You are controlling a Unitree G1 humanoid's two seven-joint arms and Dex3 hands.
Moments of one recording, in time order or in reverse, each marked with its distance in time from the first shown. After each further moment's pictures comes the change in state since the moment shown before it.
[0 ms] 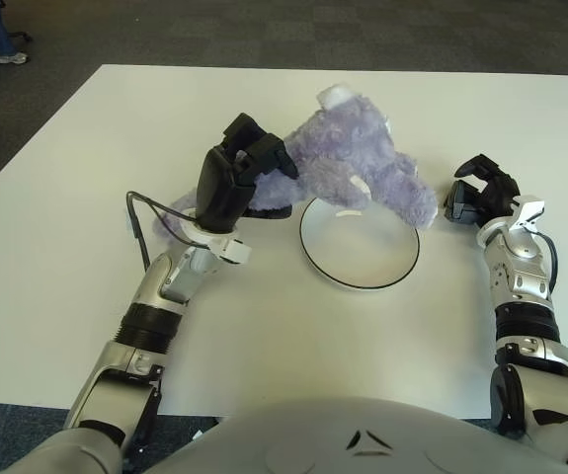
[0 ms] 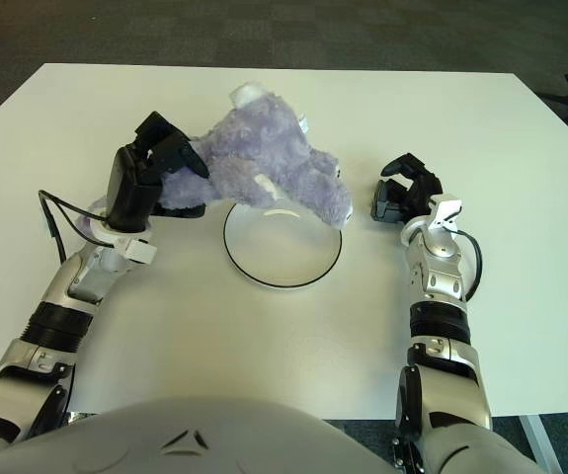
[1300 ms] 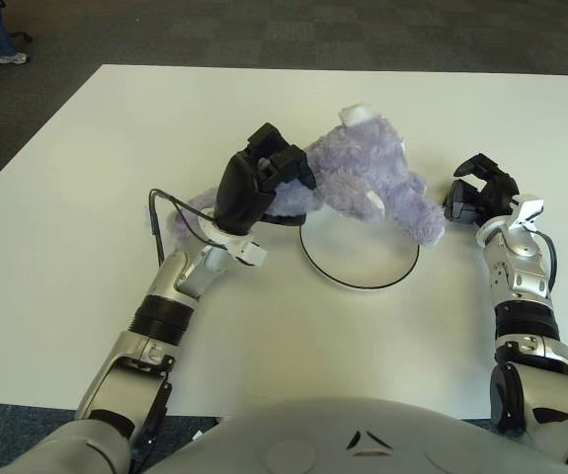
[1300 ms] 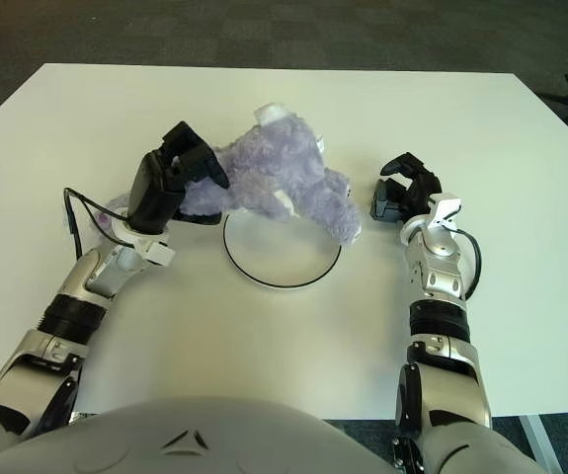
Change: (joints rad) left arm -0.045 -0.039 -0.041 0.075 0.073 -0.016 -0.001; right arm -0.011 -0.001 0.001 0.015 0.001 -0.001 0.005
